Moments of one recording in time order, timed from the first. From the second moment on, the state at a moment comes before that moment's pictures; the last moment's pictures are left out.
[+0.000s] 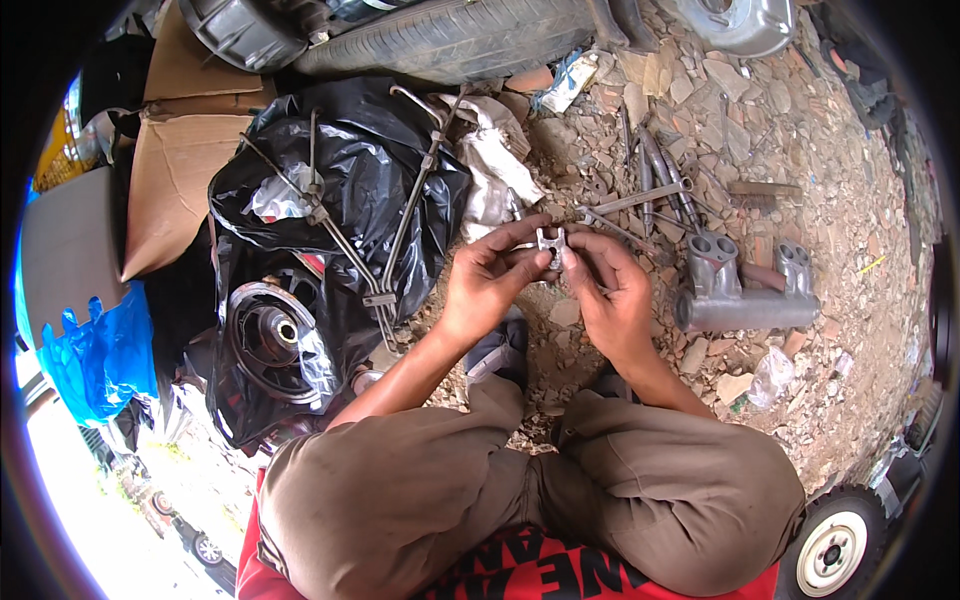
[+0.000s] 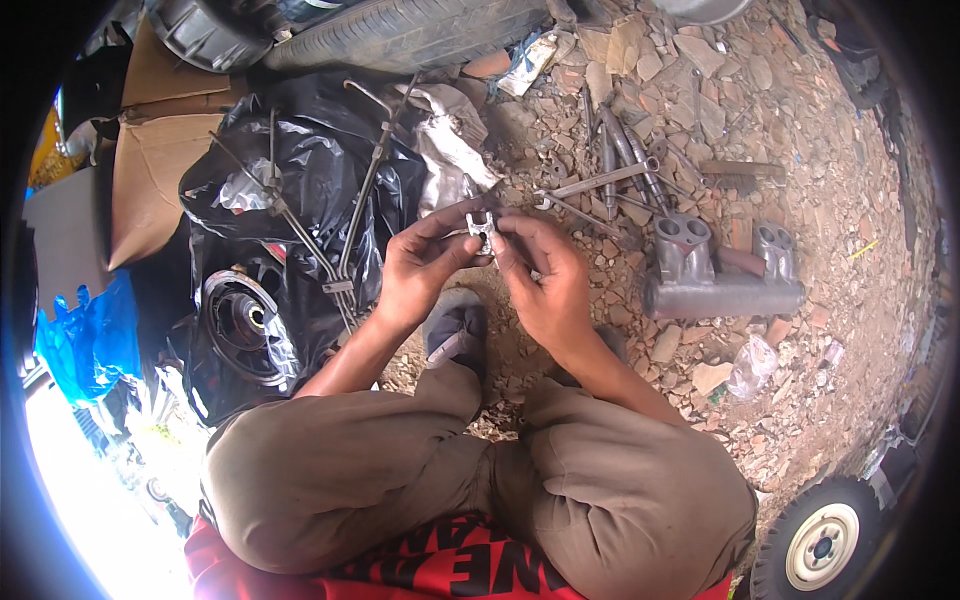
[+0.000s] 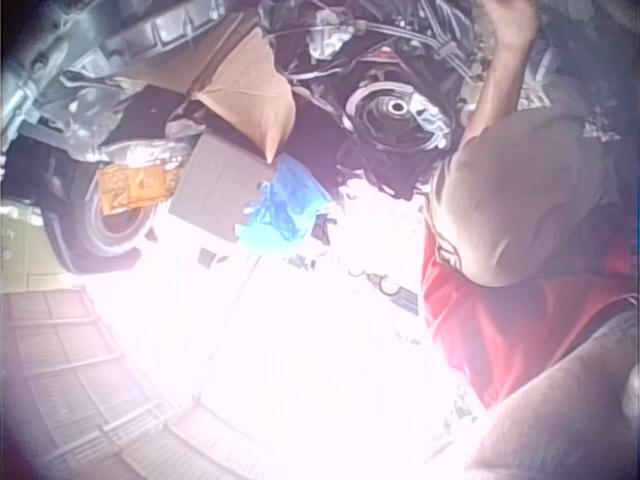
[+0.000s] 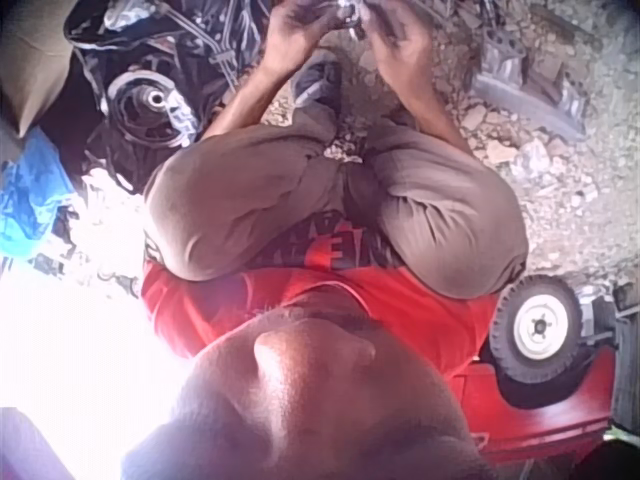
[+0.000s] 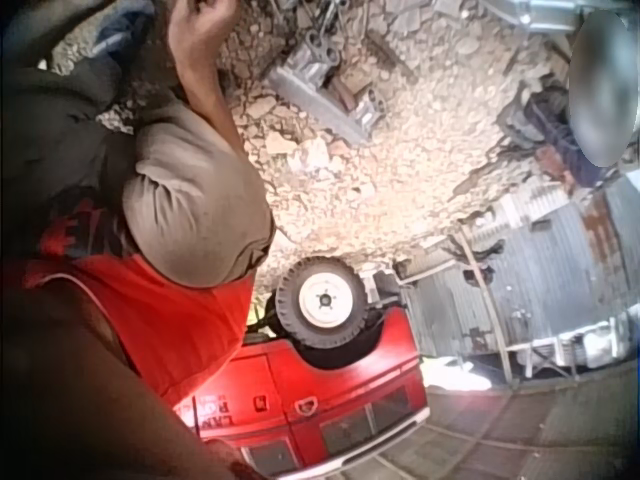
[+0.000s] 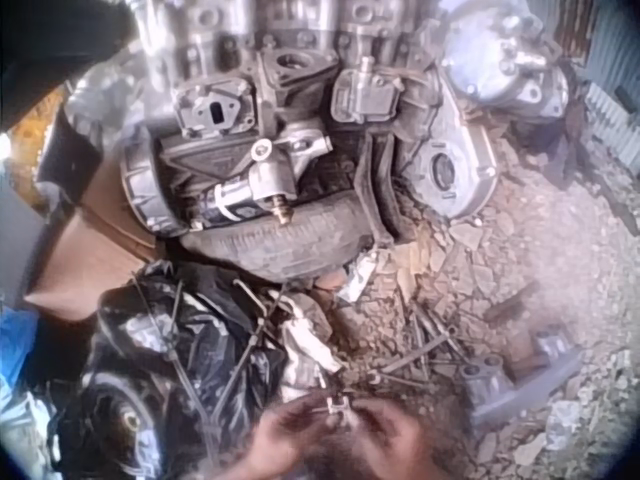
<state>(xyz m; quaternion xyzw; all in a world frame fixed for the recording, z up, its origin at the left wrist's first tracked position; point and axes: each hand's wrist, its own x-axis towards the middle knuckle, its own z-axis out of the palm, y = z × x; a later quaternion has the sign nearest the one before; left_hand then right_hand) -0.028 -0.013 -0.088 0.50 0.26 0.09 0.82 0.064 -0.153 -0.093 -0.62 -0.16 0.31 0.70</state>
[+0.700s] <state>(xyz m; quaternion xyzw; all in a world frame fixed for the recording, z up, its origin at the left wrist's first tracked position) -0.037 -0.005 -0.111 0.27 0.20 0.08 0.94 0.072 -0.151 -0.079 -0.63 -0.23 0.17 0.72</state>
